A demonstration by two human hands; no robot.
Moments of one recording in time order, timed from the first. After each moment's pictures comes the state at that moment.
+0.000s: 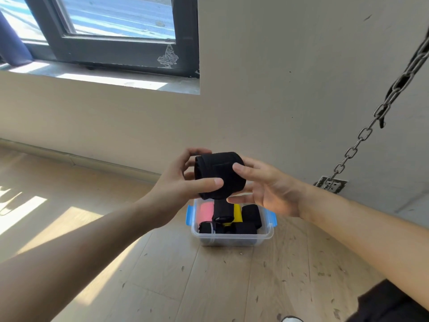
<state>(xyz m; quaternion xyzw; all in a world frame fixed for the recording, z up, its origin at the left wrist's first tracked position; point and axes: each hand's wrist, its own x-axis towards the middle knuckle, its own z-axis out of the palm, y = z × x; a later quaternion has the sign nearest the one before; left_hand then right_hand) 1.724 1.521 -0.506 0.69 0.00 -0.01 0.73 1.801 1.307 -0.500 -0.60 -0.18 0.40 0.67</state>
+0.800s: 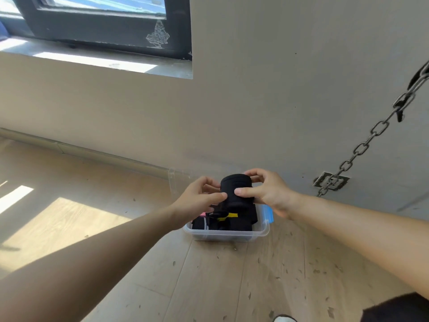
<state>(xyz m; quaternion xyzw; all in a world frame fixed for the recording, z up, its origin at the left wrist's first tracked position) 1.782 1.492 -0.606 0.75 0.11 -0.13 0.64 1.857 1.288 -0.601 -0.76 -0.04 0.24 0.60</state>
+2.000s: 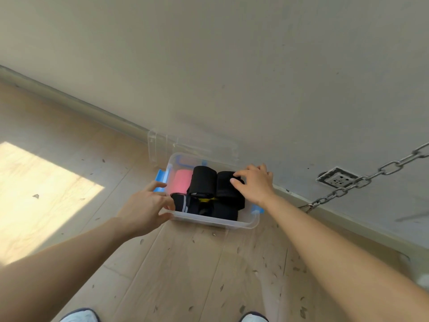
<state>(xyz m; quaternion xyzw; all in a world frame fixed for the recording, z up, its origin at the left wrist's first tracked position) 1.767 1.554 -0.777 0.99 -0.03 -0.10 0.13 1.935 1.286 -0.748 -0.97 -0.19 0.12 0.08</state>
